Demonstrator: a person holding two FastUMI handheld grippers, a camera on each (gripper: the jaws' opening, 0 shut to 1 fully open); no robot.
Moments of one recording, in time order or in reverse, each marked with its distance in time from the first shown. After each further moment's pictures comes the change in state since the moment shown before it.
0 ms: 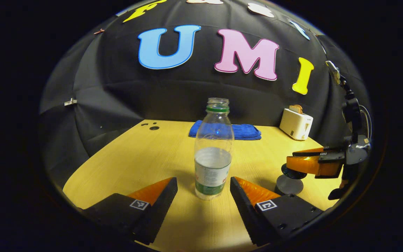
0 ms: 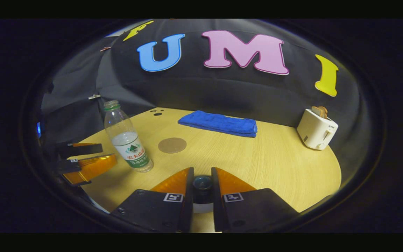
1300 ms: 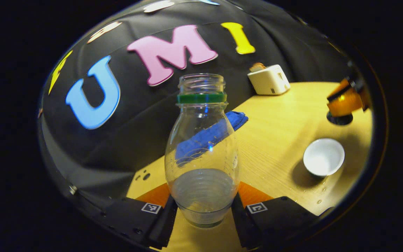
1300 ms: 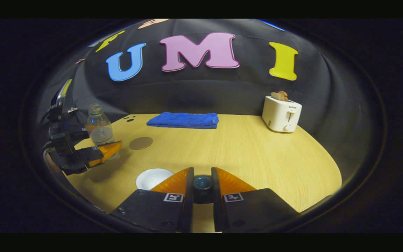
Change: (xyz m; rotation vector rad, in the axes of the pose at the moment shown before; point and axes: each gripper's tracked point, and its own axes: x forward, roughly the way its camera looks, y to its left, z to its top) left arm 0.077 -0.034 0.015 0.751 -0.033 -0.072; right arm -0.049 -0.093 -0.045 0.144 -0.035 -0.184
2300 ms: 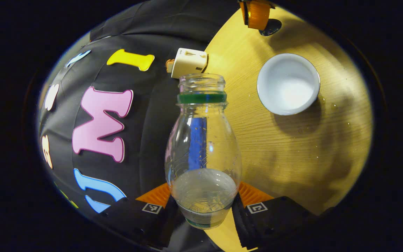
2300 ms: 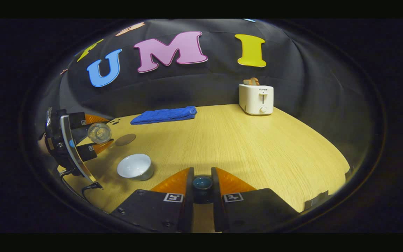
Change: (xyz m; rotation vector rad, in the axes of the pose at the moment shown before) left arm 0.018 -0.024 0.021 0.897 -0.054 -0.040; right arm -0.017 -0.036 -0.050 0.126 0.017 -0.079
